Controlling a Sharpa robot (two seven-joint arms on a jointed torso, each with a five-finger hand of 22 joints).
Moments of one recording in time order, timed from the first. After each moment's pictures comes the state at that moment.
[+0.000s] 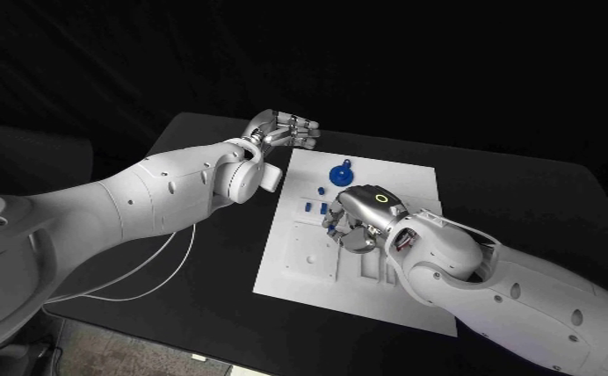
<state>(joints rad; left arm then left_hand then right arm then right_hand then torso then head) 1.30 -0.54 -0.10 1.05 -0.18 -0.25 0.37 1.33 0.04 0.16 -0.26 0.15 1.12 0.12 0.06 0.07 1.17 0.11 0.07 0.06 1.24 0.09 0.07 0.07 0.04 1.01 0.06 0.07 0.55 0.93 -0.65 0.18 1.62 -1.87 -0.27 -0.22 1.27 -0.15 0.69 -0.22 0.13 1.30 0.06 0.06 0.07 1.38 0.02 0.06 0.06 1.45 -0.07 0.78 0.80 0.10 1.47 -0.09 0.48 1.31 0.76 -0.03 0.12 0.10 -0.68</state>
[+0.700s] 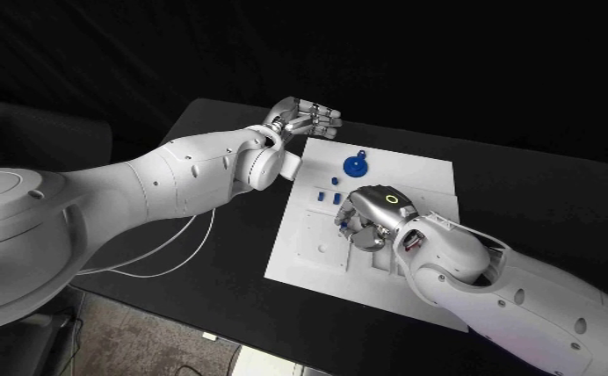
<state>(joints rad) 1.30 -0.53 -0.10 1.05 -0.18 -0.25 0.37 1.33 0.04 0.16 -0.25 0.15 1.12 0.12 0.06 0.07 1.16 0.11 0.07 0.06 1.23 0.09 0.07 0.07 0.04 1.01 0.07 0.07 0.52 0.90 -0.62 0.18 1.57 -1.92 -0.27 -0.24 1.27 -0.15 0.69 -0.22 0.12 1.30 0.07 0.06 0.07 1.36 0.04 0.06 0.06 1.45 -0.07 0.78 0.80 0.10 1.46 -0.09 0.48 1.31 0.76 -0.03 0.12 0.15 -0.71</state>
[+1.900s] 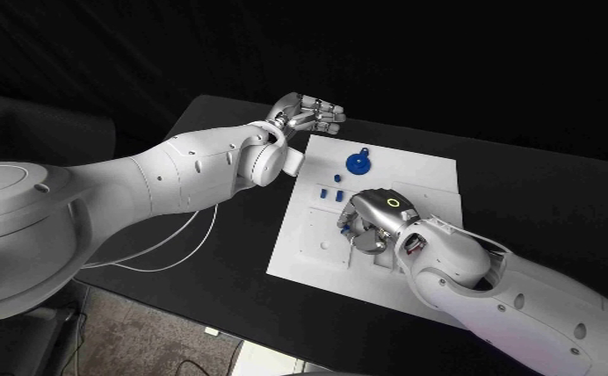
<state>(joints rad) 1.30 -0.53 -0.10 1.05 -0.18 -0.25 0.38 1.33 0.03 0.13 -0.22 0.13 1.11 0.12 0.06 0.07 1.15 0.11 0.07 0.06 1.22 0.10 0.07 0.07 0.04 1.02 0.08 0.07 0.41 0.88 -0.62 0.17 1.57 -1.94 -0.27 -0.25 1.27 -0.15 0.69 -0.22 0.12 1.30 0.07 0.06 0.07 1.36 0.04 0.06 0.06 1.45 -0.07 0.78 0.80 0.09 1.47 -0.09 0.48 1.31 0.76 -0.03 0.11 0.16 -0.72</state>
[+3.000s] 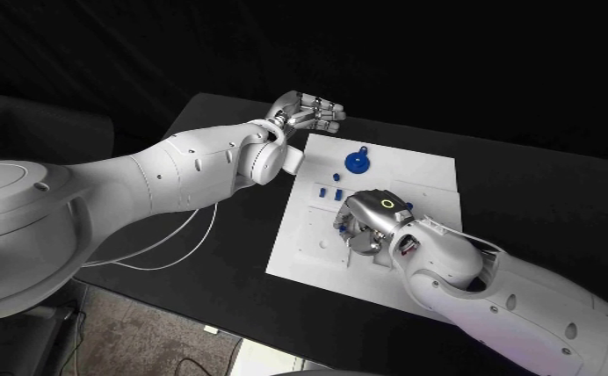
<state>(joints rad) 1.30 -0.52 -0.10 1.04 -0.18 -0.25 0.38 1.33 0.03 0.12 -0.20 0.12 1.11 0.12 0.06 0.07 1.15 0.12 0.07 0.06 1.21 0.10 0.07 0.07 0.04 1.03 0.08 0.07 0.38 0.88 -0.60 0.15 1.56 -1.96 -0.26 -0.27 1.27 -0.15 0.70 -0.22 0.11 1.30 0.07 0.06 0.07 1.36 0.04 0.06 0.06 1.45 -0.07 0.79 0.79 0.10 1.47 -0.09 0.48 1.31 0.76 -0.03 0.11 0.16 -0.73</state>
